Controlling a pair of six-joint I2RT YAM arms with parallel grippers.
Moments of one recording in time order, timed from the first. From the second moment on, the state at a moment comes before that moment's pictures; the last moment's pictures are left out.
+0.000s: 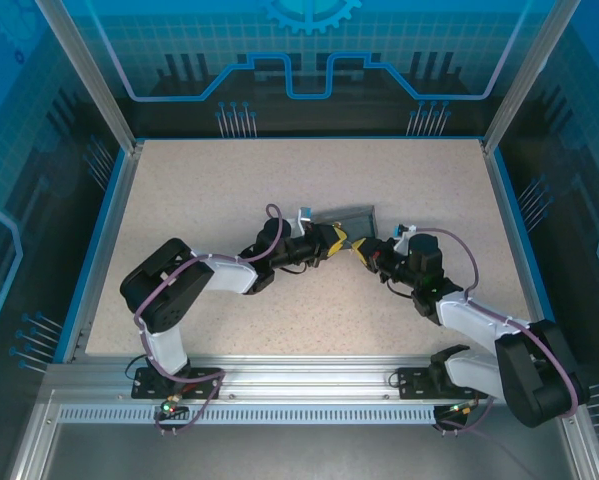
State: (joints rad) left arm -0.68 1.81 0.78 0.86 0.41 -1.53; right arm 0.33 1.16 0.35 0.47 -0.44 1.36
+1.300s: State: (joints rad) left arm -0.67 1.81 0.78 0.86 0.41 -1.53; right arm 0.34 1.15 0.40 0.40 -0.42 1.35
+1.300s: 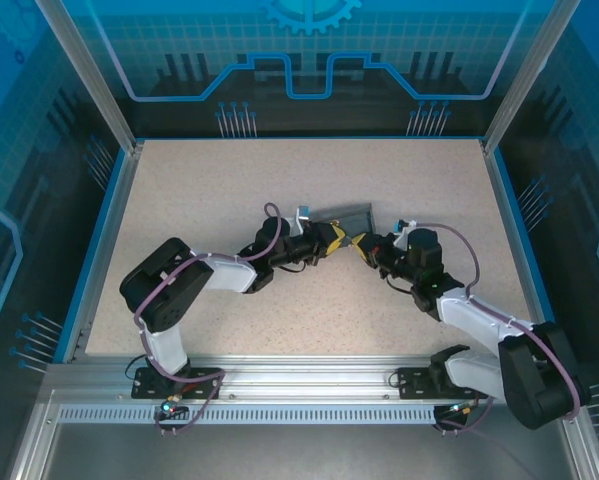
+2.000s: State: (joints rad) left arm -0.67 1.81 0.78 0.86 0.41 -1.53; right arm 0.35 1.10 0.37 0.39 -0.41 1.35
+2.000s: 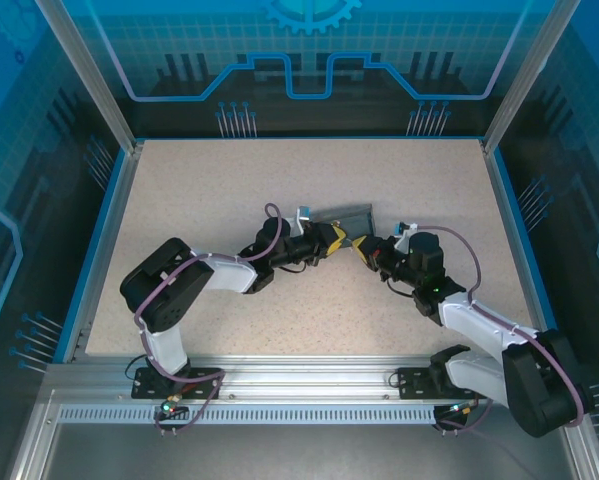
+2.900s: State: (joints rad) left arm -0.67 1.82 0.78 0.87 0.41 -1.53; right arm 0.36 1.14 0.37 0.40 -0.41 1.35
